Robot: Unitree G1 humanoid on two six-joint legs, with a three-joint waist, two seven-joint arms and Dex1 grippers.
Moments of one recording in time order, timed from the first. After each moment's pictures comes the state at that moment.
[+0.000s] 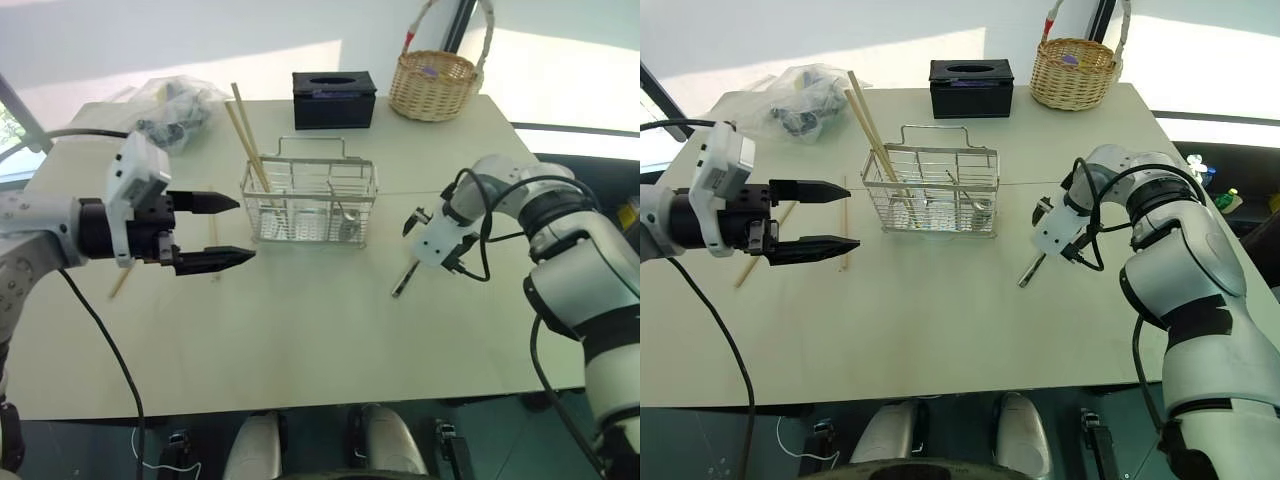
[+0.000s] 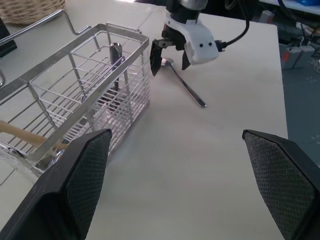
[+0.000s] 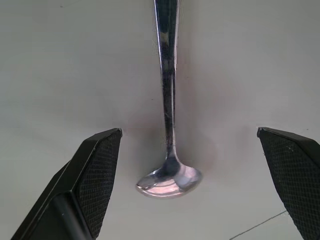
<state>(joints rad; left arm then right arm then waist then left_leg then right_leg) -0.45 1.04 0.23 -0.41 -0.88 0.88 -1.00 -1.35 -0.61 0.80 1.30 -0.85 -1.00 0.97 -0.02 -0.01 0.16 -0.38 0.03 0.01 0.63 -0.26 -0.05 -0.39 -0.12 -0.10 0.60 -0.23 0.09</state>
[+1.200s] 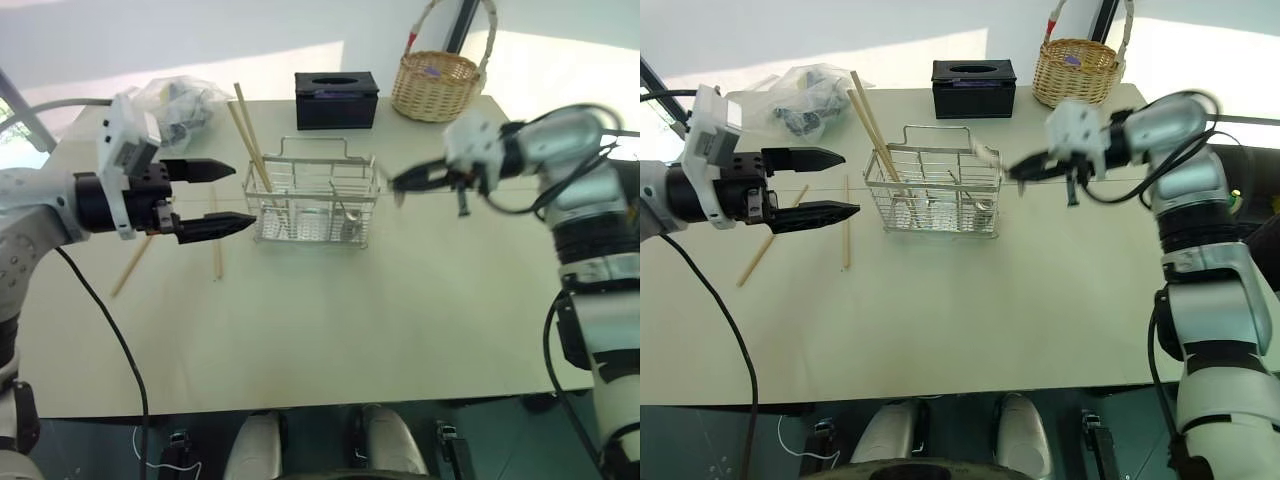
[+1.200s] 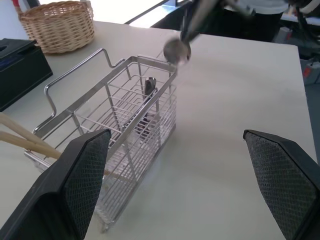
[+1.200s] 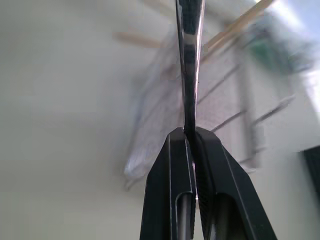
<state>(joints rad) -0.57 1.00 0.19 -0.31 -0.83 0.84 -0.99 -1.07 -0.74 0.12 0.49 0.24 -0.03 1.44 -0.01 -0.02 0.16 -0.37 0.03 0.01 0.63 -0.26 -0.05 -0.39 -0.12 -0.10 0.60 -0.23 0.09</state>
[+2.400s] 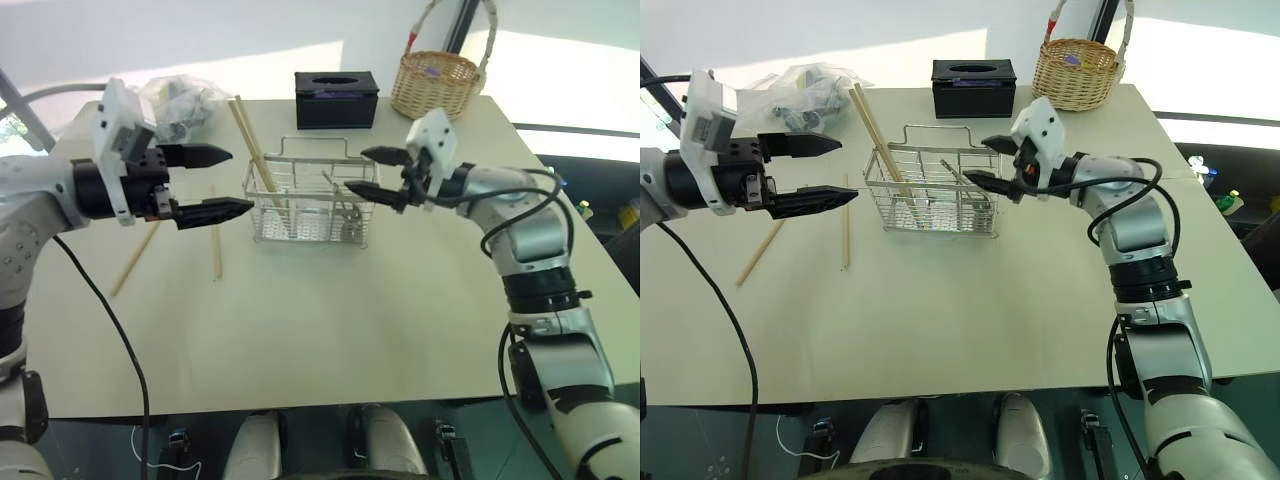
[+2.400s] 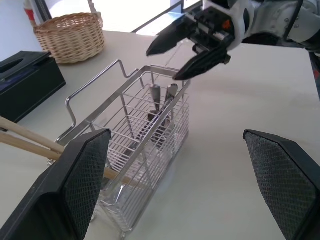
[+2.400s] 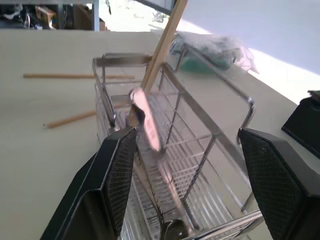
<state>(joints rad) -0.63 0.98 0.18 -0.26 -0.78 0.80 -1.01 -0.85 -0.53 0.03 0.15 0.32 0.41 0.94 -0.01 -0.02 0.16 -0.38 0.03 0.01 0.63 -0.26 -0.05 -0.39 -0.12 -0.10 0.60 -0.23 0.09</state>
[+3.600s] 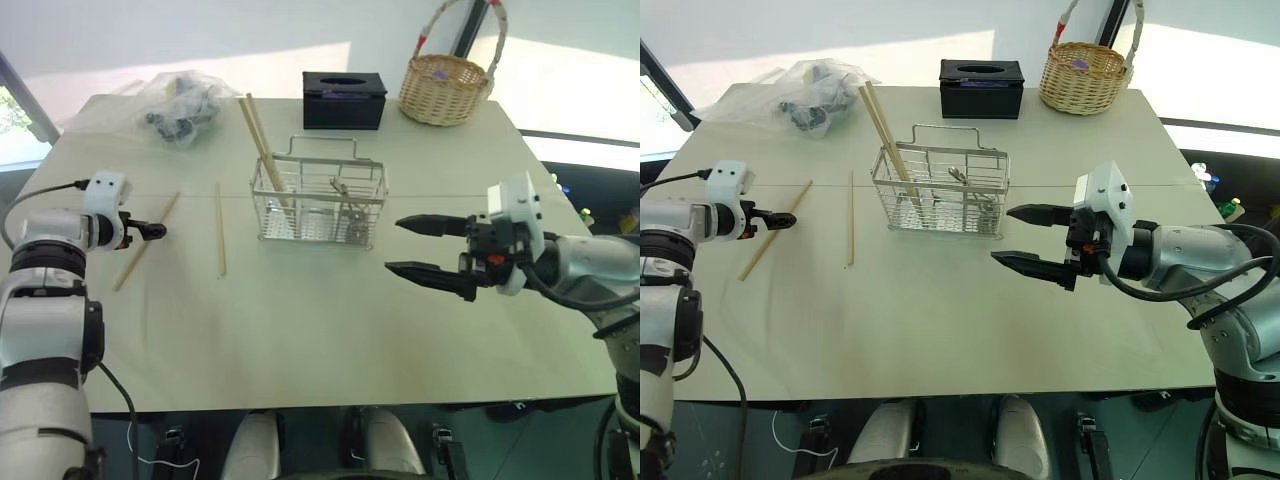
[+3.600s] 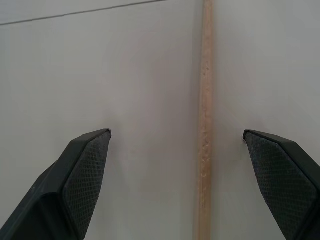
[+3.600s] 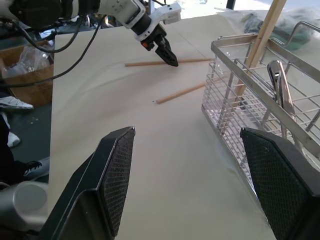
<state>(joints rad) -1.06 0.77 -0.06 1.21 -0.02 0.53 -0.68 -0.31 -0.84 -0.22 -0.57 0.81 0.78 0.91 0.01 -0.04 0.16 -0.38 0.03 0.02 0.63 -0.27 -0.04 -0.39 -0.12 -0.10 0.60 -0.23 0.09</state>
